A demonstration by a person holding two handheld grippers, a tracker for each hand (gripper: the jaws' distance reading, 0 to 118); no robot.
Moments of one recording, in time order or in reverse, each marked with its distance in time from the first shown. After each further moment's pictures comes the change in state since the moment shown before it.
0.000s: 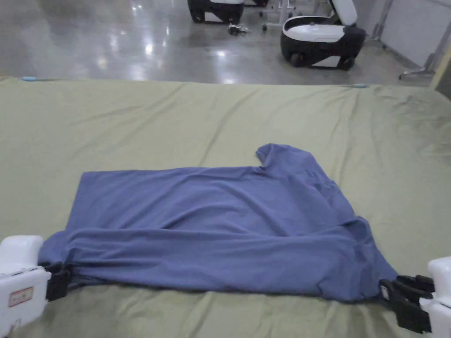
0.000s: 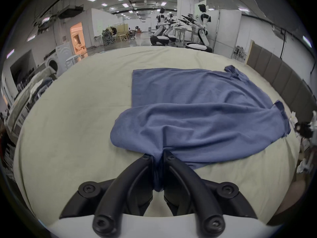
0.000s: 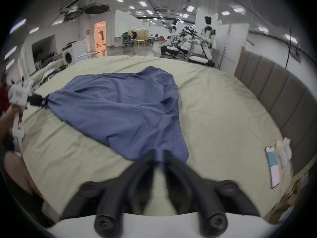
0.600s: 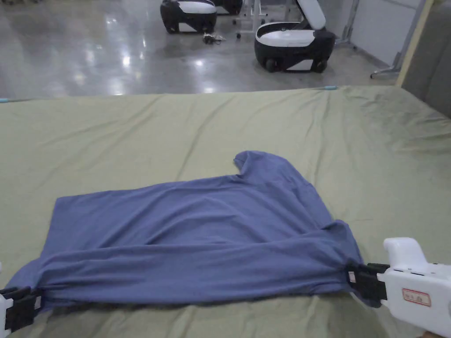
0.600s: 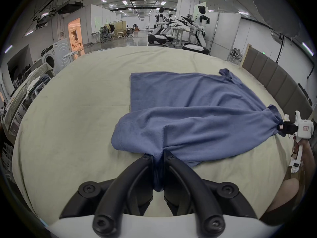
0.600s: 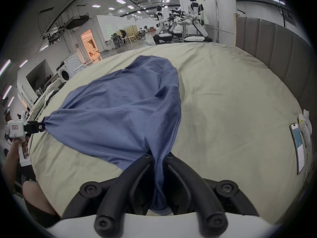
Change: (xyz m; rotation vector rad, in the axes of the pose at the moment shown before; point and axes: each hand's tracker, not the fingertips) left arm -0.001 0.006 0.037 -0.005 -0.035 -0.016; right arm 0.038 -0.001 -0.032 -0.051 0.104 -0.155
